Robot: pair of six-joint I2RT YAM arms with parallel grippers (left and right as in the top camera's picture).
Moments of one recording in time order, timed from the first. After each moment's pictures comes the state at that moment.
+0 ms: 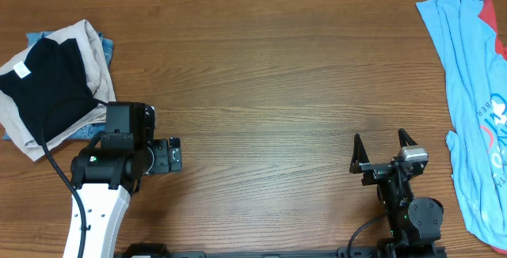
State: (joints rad) left arm -0.03 1.09 0.91 -1.04 -0.06 -0.12; right arm 0.08 0.01 0.02 -0.03 -0.04 0.07
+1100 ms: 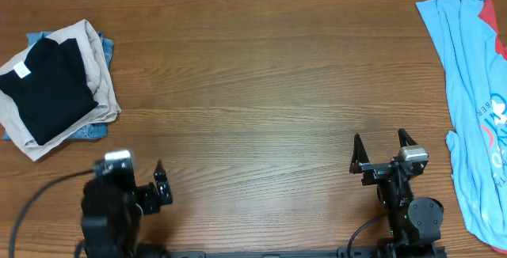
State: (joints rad) left arm 0.00 0.31 0.61 -0.91 -0.11 -0.12; right arm 0.08 0.01 0.02 -0.03 -0.04 0.07
